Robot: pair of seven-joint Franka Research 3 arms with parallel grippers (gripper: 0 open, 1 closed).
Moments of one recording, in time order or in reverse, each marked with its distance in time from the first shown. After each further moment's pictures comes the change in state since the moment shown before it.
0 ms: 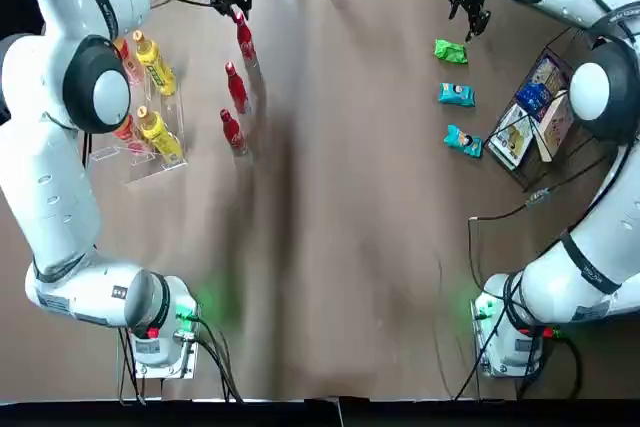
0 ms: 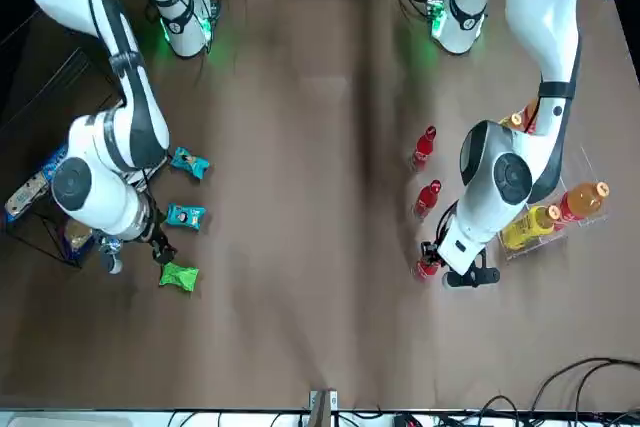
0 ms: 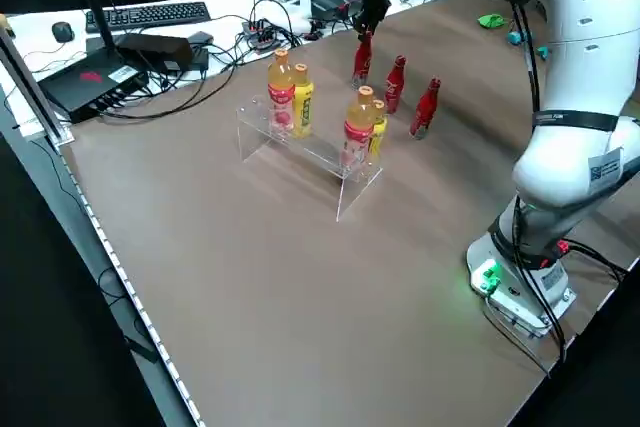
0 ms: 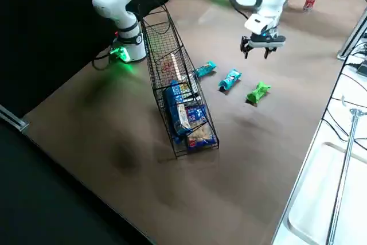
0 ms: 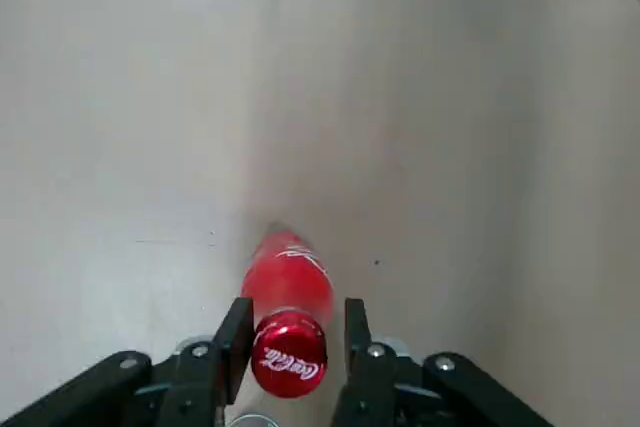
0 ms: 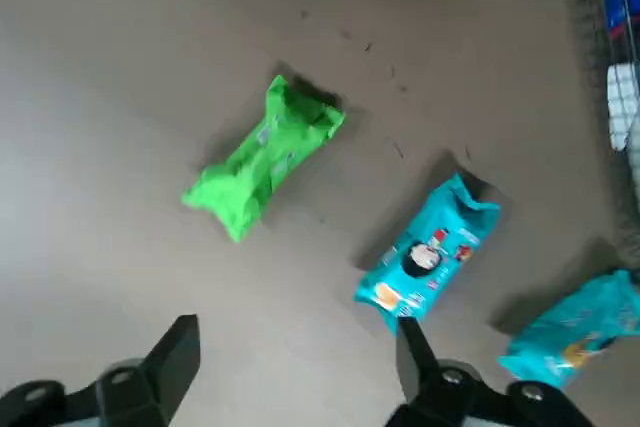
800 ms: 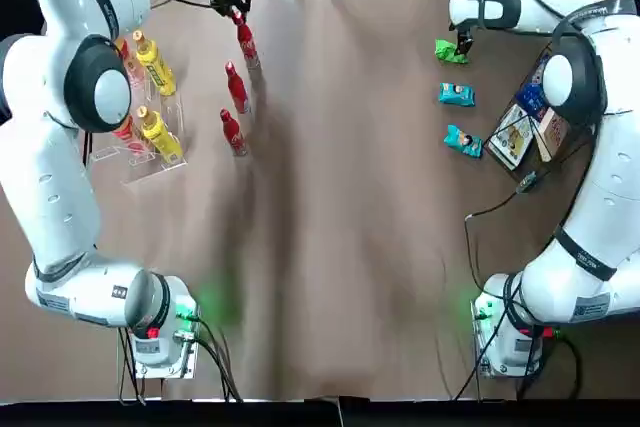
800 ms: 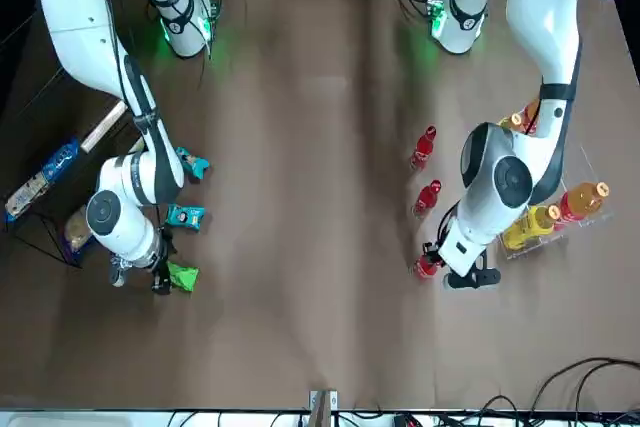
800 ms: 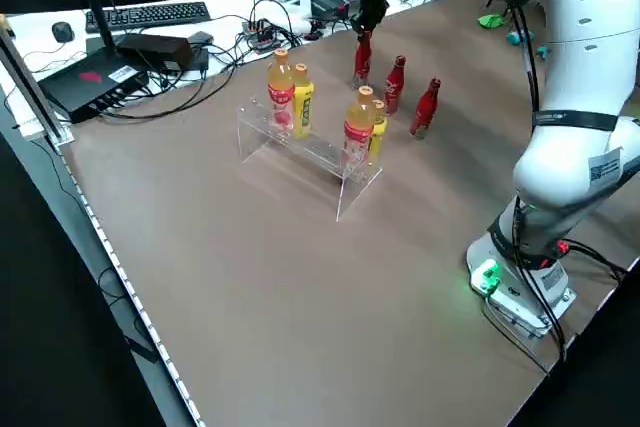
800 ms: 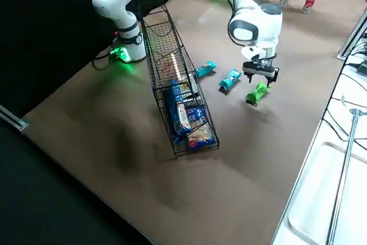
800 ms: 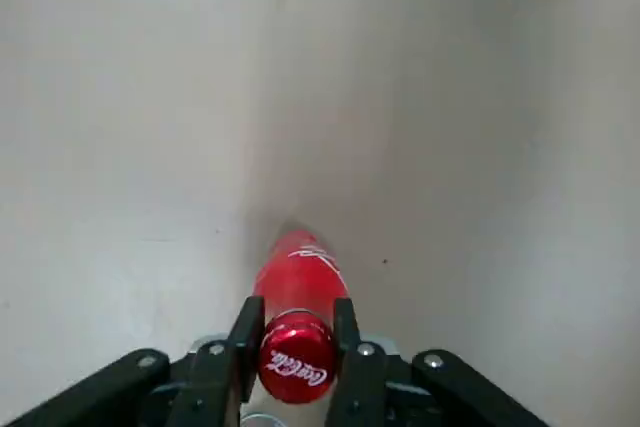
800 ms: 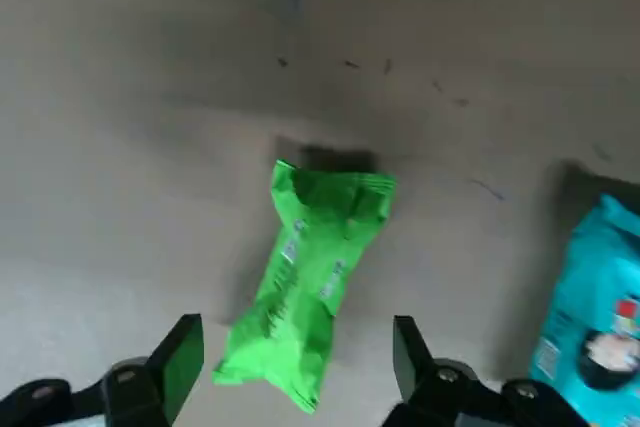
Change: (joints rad) left arm 0.002 0.006 0.003 0.006 0.007 -0.013 0.000; right arm -0.007 0.204 -0.037 0.009 -0.050 0.316 0.375
